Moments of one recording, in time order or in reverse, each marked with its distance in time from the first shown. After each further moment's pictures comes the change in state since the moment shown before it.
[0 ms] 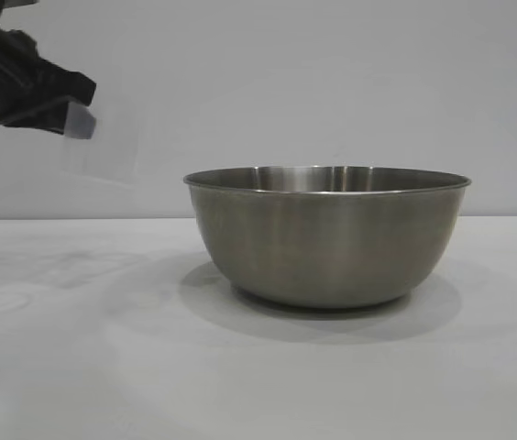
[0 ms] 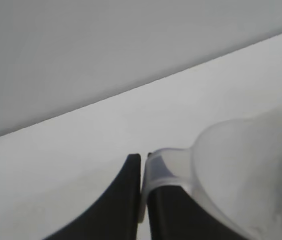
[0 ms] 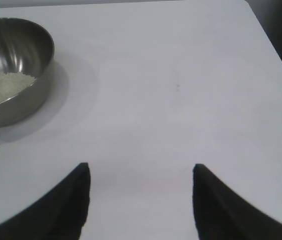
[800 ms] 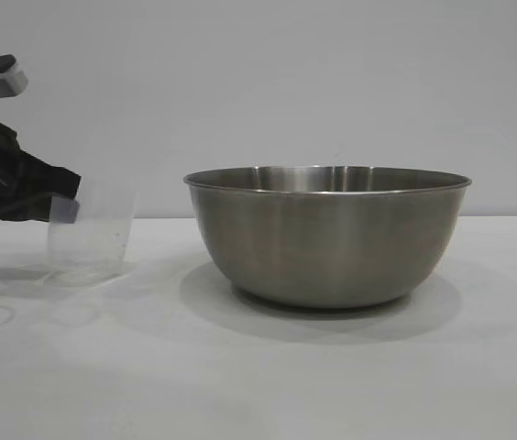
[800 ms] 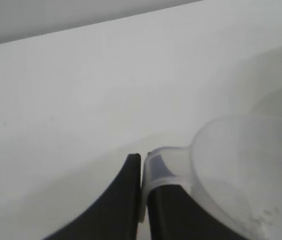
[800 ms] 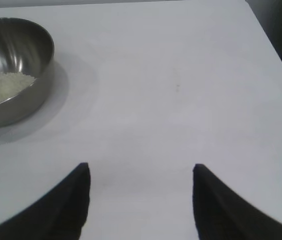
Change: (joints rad) left arm 0.000 0.073 0.088 -0.008 -0.084 0.031; right arm 0.000 0.000 0.000 0.000 0.000 0.000
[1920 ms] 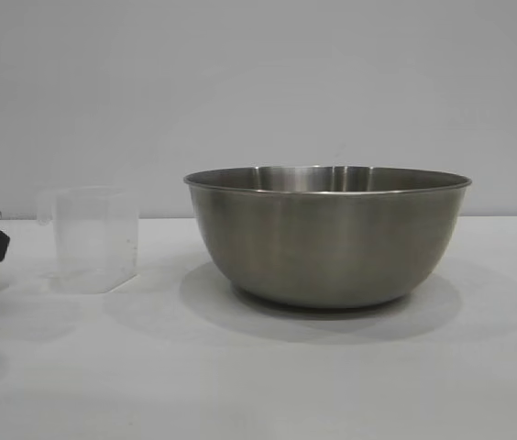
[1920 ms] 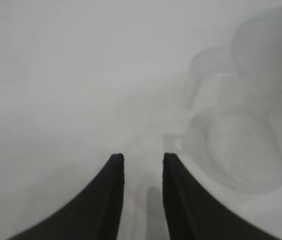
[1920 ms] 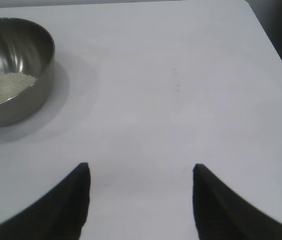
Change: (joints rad) left arm 0.189 -0.120 0.205 -0.195 -0.227 0.077; right arm 0.000 0.000 0.000 0.000 0.000 0.000
